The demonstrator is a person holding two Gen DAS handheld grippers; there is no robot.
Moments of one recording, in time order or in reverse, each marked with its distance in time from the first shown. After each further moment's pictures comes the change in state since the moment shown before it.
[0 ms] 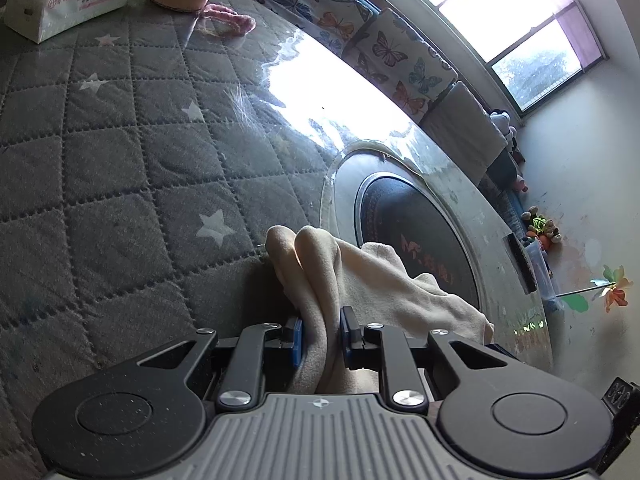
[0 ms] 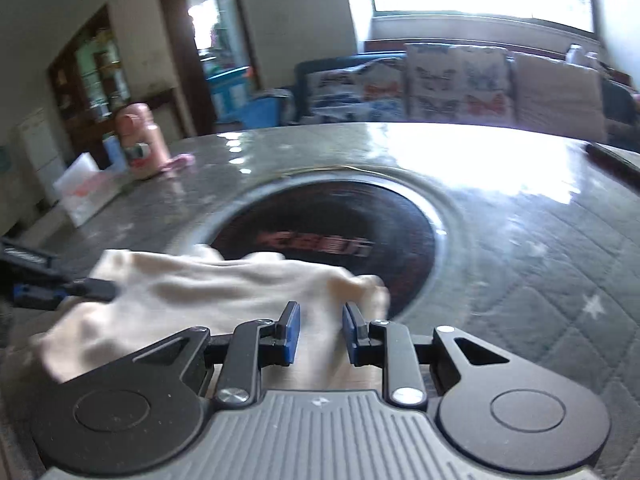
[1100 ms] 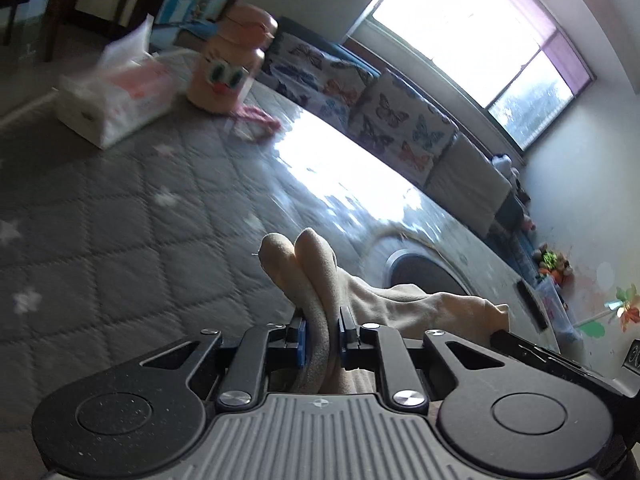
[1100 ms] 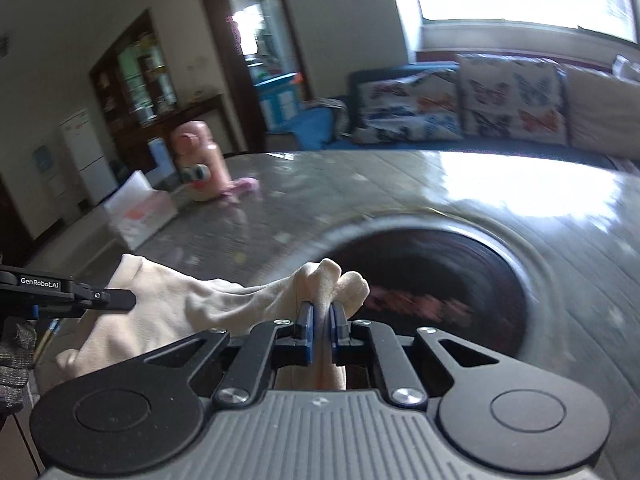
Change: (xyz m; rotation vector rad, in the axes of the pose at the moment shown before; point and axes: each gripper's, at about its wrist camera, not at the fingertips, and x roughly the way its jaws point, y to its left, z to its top) left arm -0.074 0.028 0.019 0.058 -0.214 0.058; right arm 0.012 0.070 0.055 -0.073 -0.021 0.164
